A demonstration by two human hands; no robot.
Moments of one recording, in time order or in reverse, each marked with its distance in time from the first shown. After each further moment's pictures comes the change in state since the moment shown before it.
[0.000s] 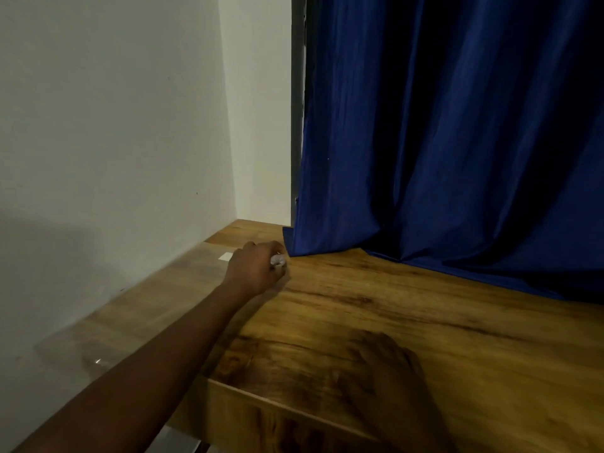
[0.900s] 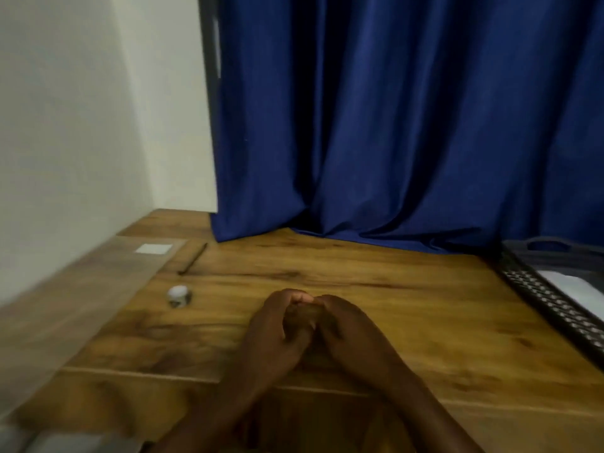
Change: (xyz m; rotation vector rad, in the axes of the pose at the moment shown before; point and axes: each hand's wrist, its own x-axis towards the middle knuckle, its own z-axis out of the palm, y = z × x) left_hand -0.148 0.142 0.044 -0.724 -0.093 0.181; right_hand -0.016 0.031 -0.037 0.229 0.159 -0.065
